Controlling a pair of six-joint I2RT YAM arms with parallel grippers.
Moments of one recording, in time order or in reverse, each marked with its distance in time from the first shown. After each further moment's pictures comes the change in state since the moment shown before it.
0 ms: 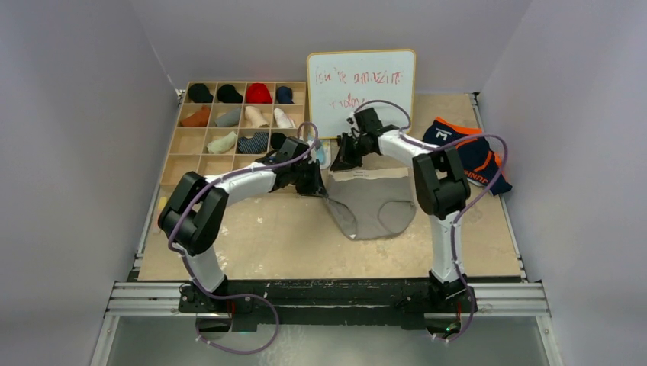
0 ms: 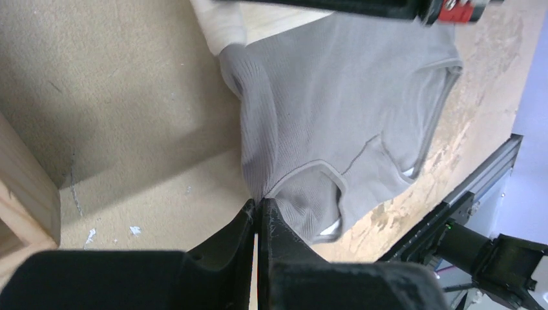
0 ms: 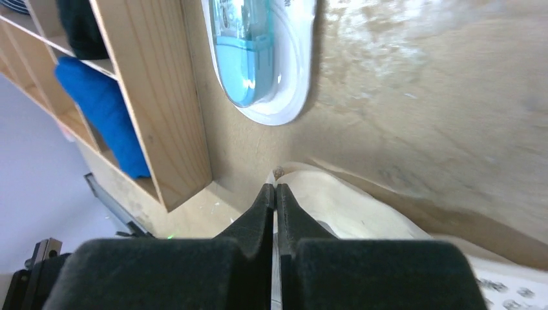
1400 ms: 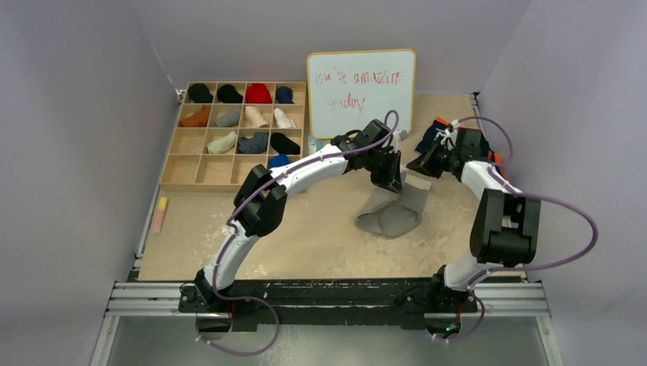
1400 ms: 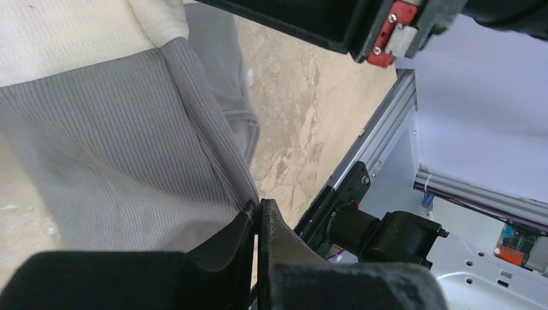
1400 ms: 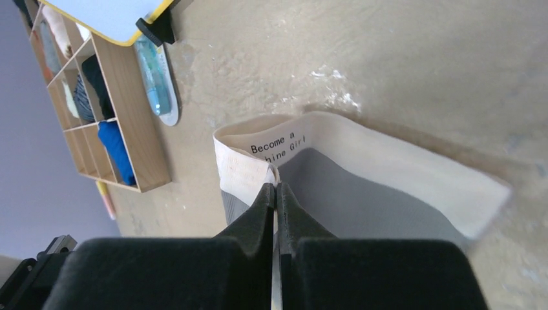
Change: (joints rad) left arm -0.302 0.502 0.948 -0.343 0.147 -0.069; right arm -0.587 -0.533 -0.620 0.245 -0.154 -0.080
